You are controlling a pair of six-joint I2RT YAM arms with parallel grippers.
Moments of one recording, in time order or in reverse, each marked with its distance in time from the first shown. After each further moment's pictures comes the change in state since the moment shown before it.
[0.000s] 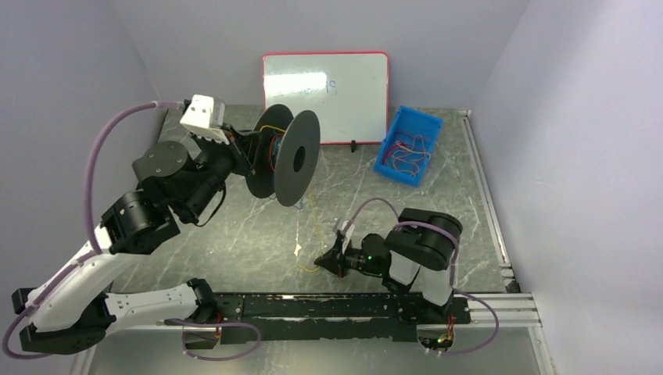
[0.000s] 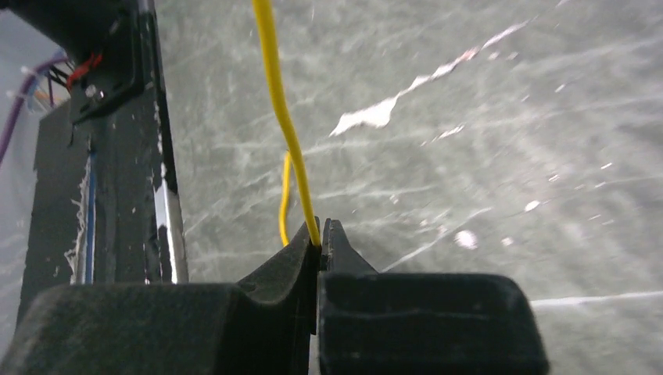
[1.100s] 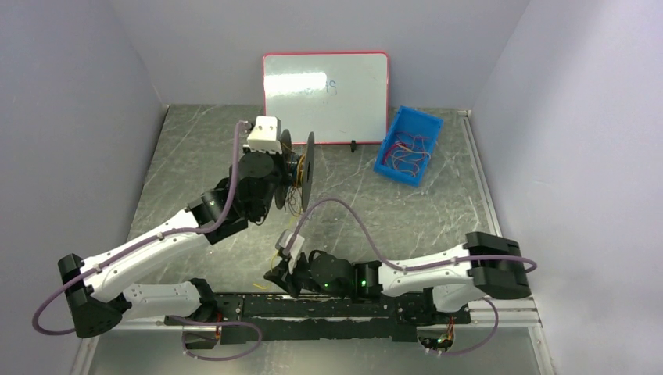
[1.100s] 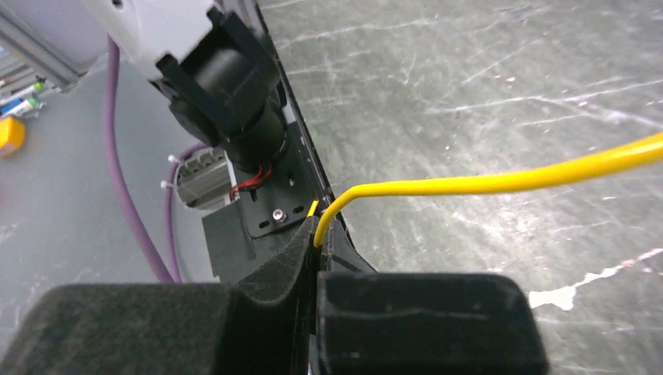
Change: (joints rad) left arm 0.002 0.170 -0.322 0.328 -0.290 0.009; right arm 0.569 -0.437 0.525 -0.972 0.539 -0.026
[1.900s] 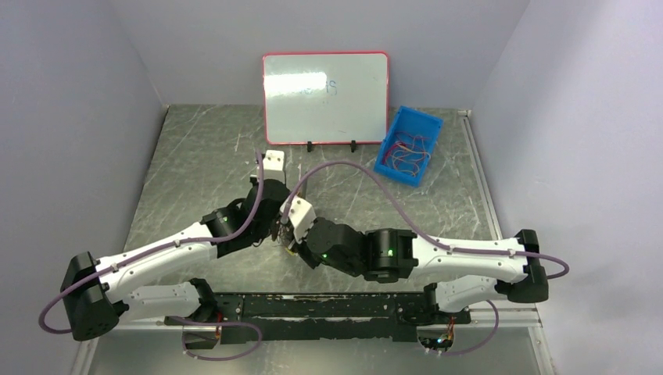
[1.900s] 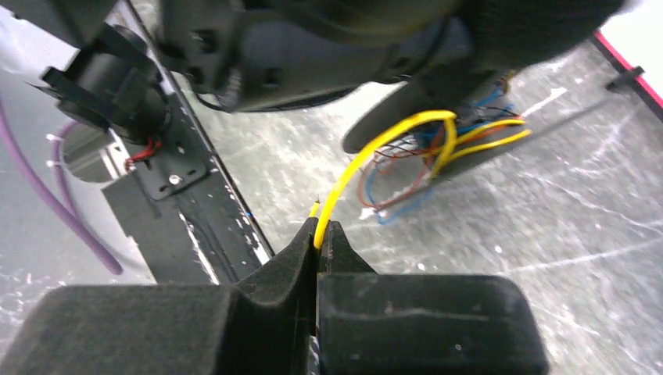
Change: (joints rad) left arm 0.000 -0.026 -0.304 -0.038 0.017 -0.153; right arm -0.037 -0.160 0.534 -0.966 0.199 -0.088
